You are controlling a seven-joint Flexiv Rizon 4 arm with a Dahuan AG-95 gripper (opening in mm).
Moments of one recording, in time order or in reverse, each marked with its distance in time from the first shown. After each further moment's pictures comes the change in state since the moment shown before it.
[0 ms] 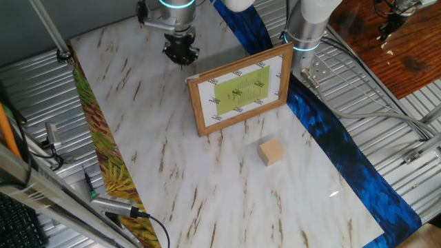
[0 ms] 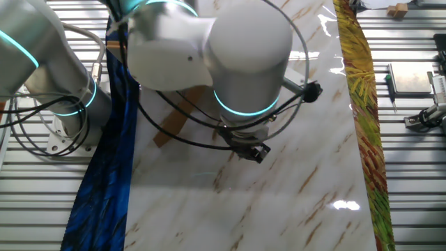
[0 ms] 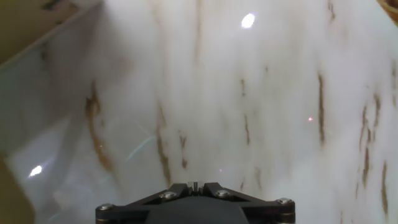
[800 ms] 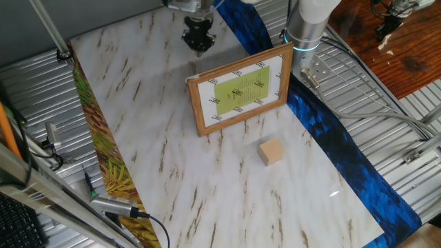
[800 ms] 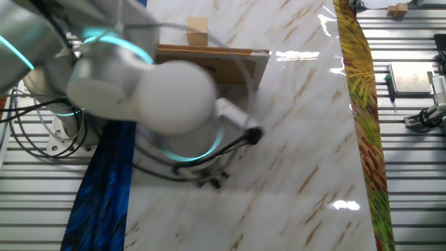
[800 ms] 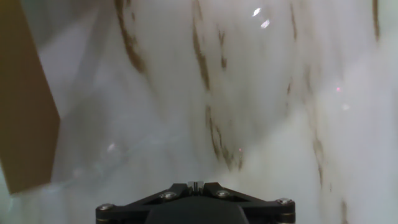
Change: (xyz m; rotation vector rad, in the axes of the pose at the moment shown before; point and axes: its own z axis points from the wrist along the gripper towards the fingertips) arm 0.066 0.027 0.018 -0.019 -0.025 0.030
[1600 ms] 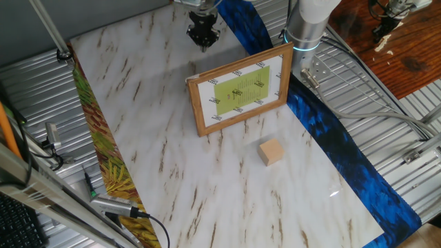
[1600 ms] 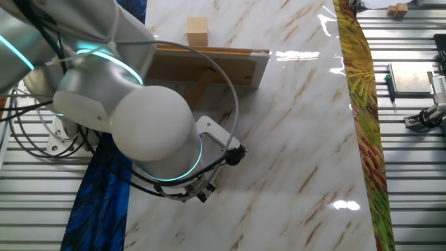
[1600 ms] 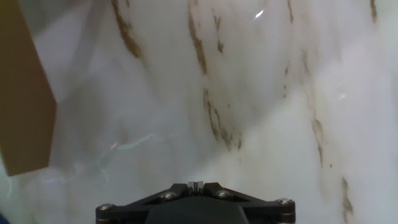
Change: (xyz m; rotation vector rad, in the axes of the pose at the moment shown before) arm 0.061 0.022 0.022 0.006 -0.010 0.021
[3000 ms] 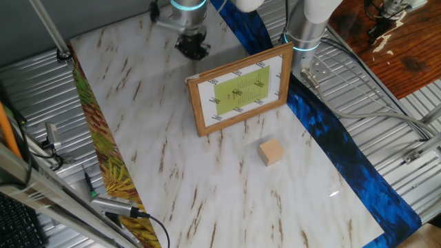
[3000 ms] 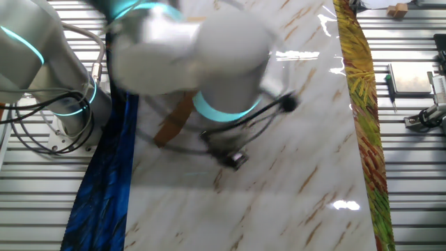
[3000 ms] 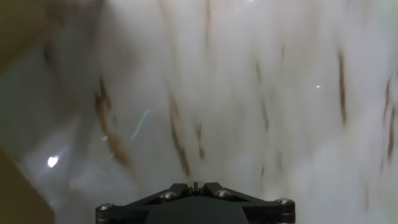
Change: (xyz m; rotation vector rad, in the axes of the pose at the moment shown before) arm -0.055 -0.007 -0.024 -0.006 0.075 0.012
